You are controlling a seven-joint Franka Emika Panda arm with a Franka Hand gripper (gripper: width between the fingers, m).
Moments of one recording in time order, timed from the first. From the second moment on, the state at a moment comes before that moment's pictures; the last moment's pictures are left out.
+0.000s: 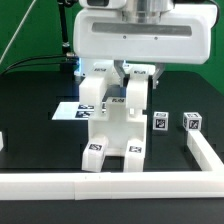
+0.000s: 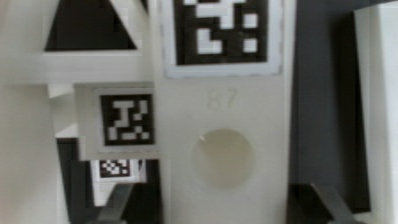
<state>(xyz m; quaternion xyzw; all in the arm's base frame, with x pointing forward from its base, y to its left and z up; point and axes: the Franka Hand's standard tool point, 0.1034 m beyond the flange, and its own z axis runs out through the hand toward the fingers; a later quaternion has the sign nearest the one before) 0.562 0.034 0.122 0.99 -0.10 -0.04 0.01</state>
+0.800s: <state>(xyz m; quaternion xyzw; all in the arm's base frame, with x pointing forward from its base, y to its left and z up) 0.567 0.038 0.097 0.99 -0.12 -0.03 0.01</state>
